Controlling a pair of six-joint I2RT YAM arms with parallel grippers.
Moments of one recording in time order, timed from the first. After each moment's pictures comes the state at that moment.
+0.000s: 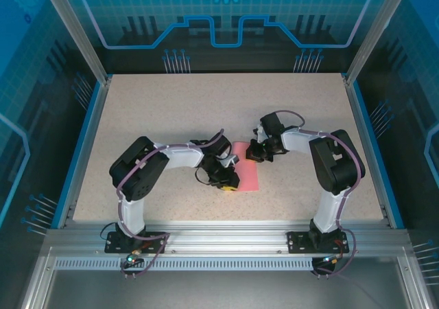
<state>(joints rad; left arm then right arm) -0.70 1.92 1.06 -0.43 0.69 -0.61 0.36 1.86 1.02 -0.39 -0.48 0.53</state>
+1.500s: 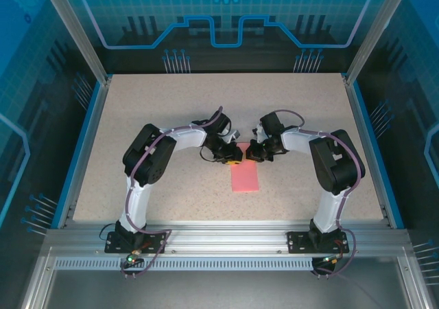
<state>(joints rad) -0.56 2.13 1.37 -0.44 0.67 -0.56 0.37 1.86 1.03 -0.39 -0.48 0.49</state>
